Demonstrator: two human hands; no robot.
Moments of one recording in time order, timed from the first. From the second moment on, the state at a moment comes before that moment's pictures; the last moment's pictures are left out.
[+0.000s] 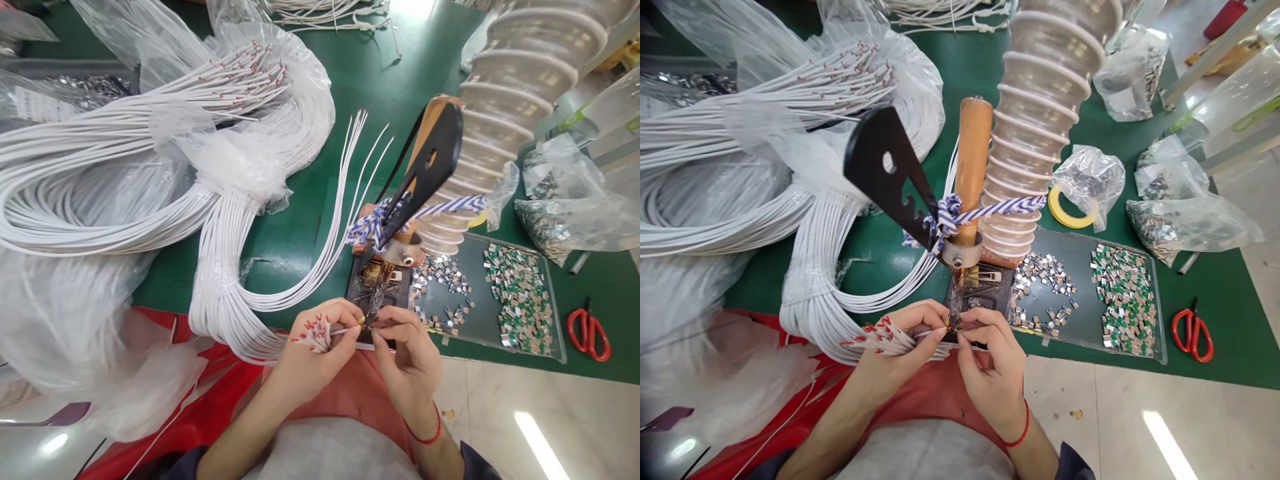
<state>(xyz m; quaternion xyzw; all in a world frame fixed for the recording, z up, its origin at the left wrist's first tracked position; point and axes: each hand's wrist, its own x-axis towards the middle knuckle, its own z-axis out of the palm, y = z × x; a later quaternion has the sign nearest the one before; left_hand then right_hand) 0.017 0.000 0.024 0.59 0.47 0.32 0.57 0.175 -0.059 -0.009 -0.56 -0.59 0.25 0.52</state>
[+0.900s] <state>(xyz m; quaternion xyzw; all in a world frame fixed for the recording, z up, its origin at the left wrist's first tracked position) 0.019 0.001 0.027 0.55 0.48 0.31 0.61 0.175 -0.056 -0.004 -0.57 -0.59 0.26 0.51</state>
